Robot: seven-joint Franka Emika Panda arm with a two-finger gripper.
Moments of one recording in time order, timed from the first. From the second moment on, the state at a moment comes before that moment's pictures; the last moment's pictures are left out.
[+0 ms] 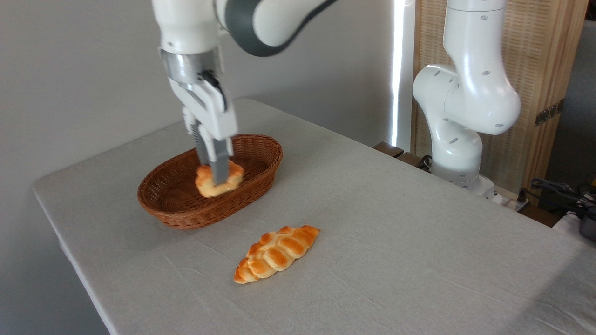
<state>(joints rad) -0.16 -0.07 -0.09 -1.93 -0.11 1.94 0.70</state>
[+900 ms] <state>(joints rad) -0.16 -0.14 0.02 -2.18 -0.11 1.92 0.96</state>
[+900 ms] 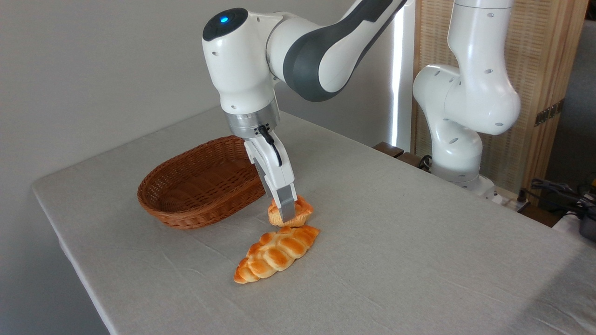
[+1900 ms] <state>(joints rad) -0.16 -0.02 0.05 -1.84 -0.04 2.01 0.60</state>
